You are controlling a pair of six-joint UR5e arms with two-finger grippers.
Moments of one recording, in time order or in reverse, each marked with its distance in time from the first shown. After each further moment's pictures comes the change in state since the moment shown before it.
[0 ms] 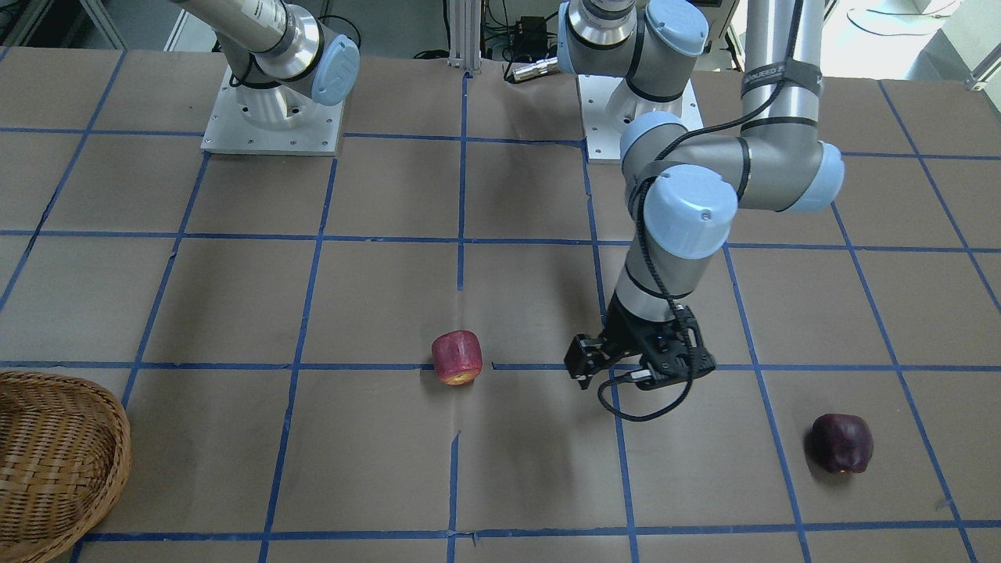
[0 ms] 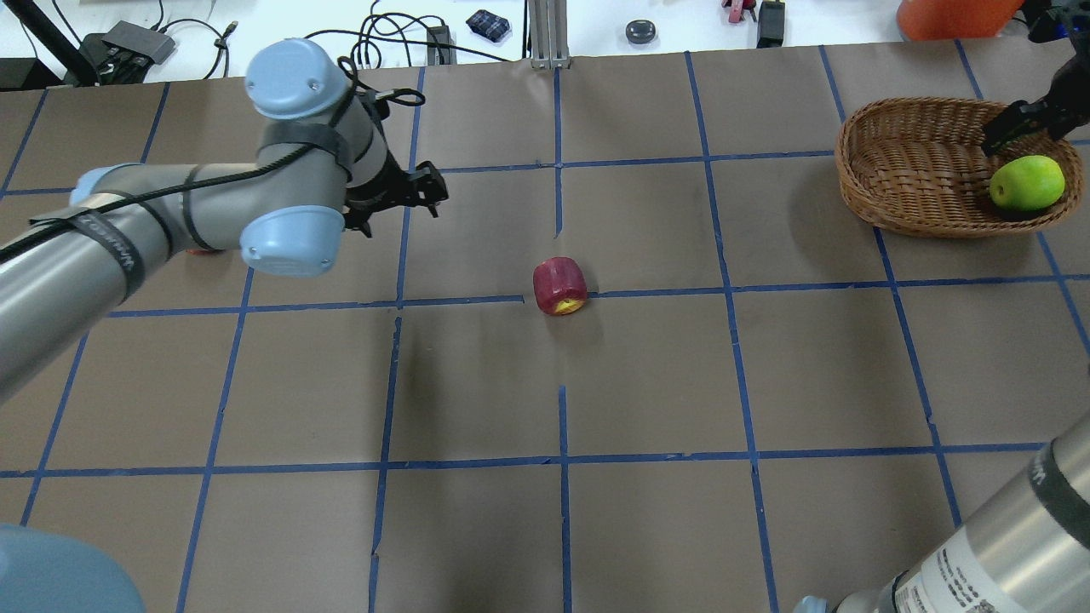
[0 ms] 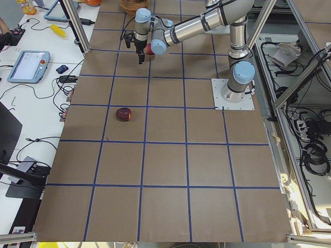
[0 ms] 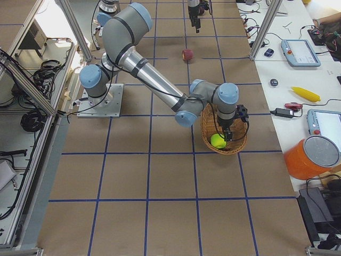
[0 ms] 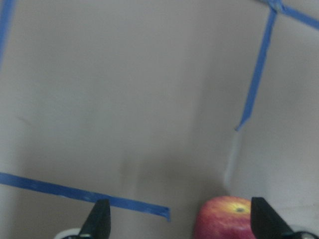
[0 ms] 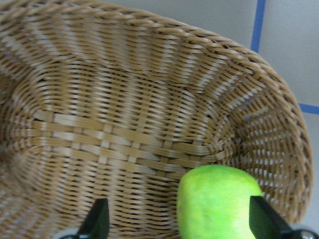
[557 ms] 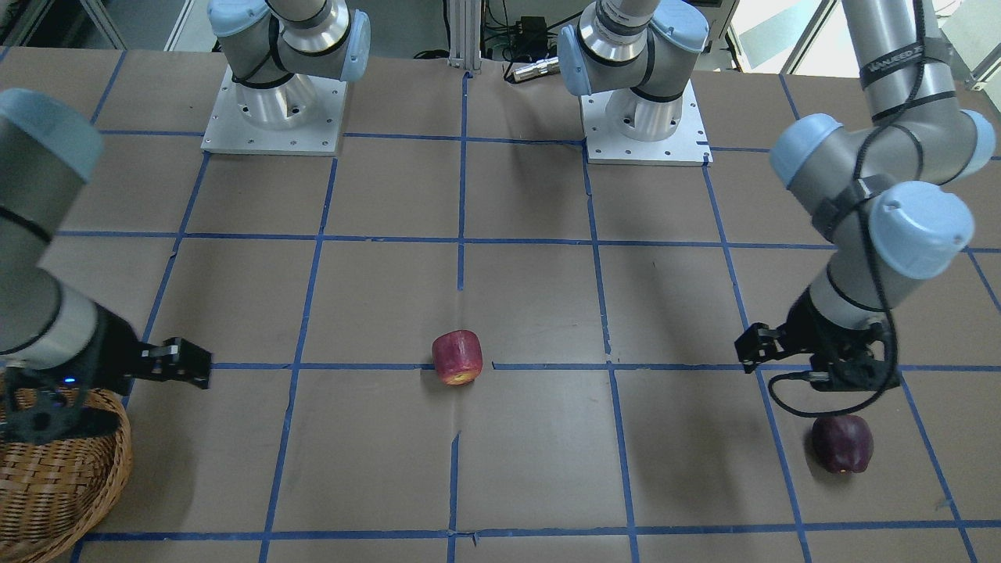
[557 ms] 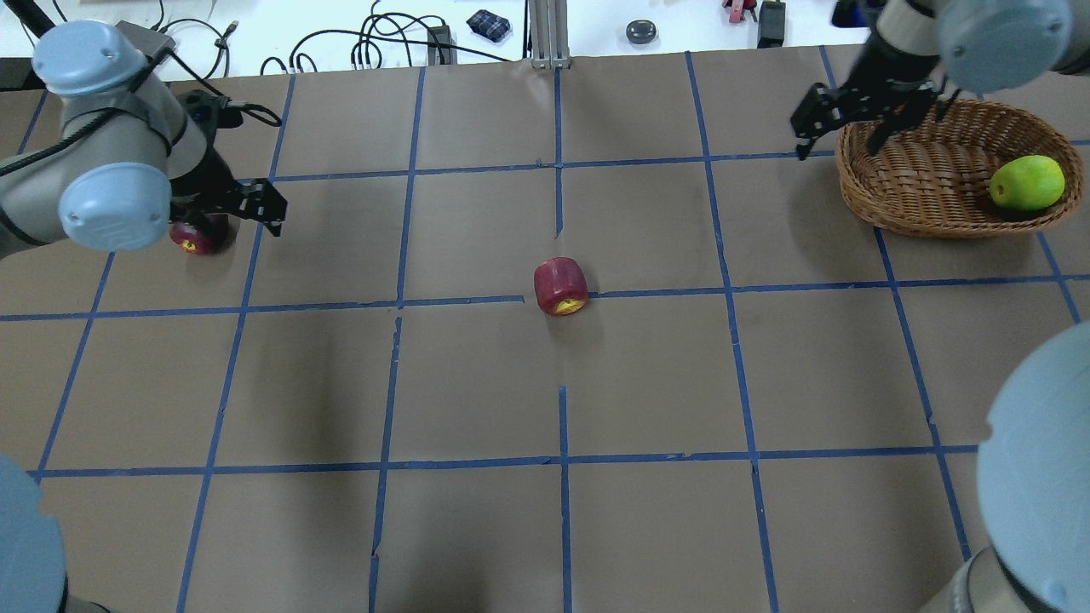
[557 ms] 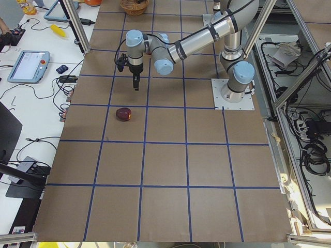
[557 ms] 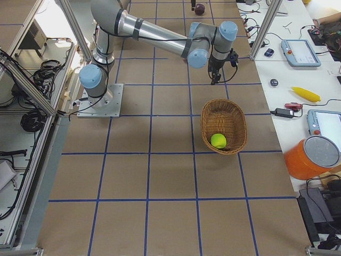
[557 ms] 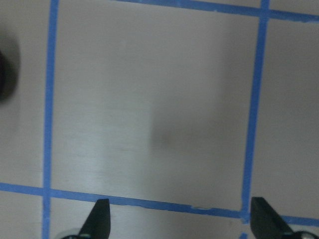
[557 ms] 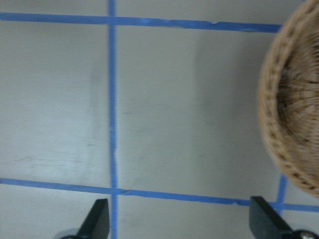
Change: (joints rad) left arm 0.328 0.005 0.045 -0.124 0.061 0.607; right arm 0.400 -0.115 0.028 0.290 0.016 0.523
